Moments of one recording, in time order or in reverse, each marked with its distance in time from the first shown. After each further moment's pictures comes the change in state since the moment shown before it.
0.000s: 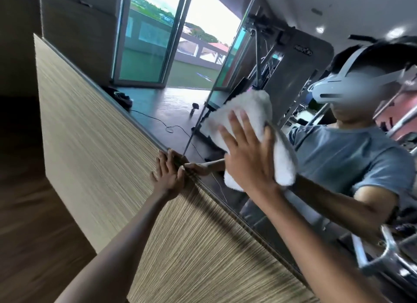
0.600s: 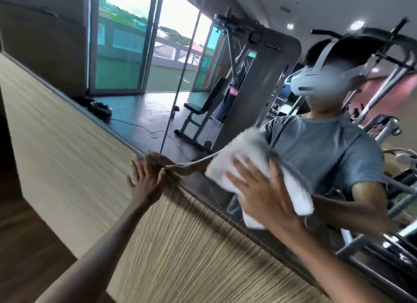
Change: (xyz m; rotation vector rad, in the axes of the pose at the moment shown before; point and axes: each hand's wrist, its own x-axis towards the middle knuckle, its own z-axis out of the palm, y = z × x) left_hand -0.016 0.005 -0.003 0.076 0.033 0.052; right_hand -0.118 0.061 -0.016 0.004 -0.086 -0.138
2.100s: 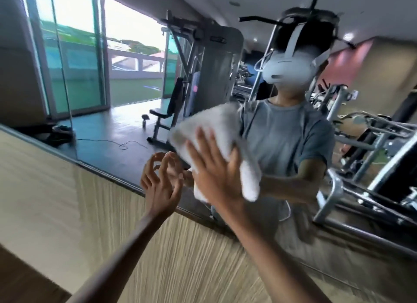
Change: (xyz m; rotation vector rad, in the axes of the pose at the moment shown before) left_hand -0.189 0.199 0.127 -0.083 0.239 0.540; right_hand -0.140 0.073 -0.022 -0.092 0.157 0.415
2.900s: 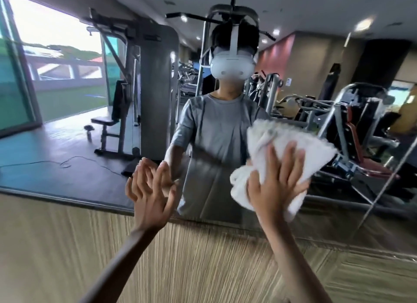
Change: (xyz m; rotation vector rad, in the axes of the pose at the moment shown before) left_hand -0.075 0.124 0.070 0.016 -0.088 0.267; right_hand -0.185 0.193 -0.055 0.004 0.071 0.782
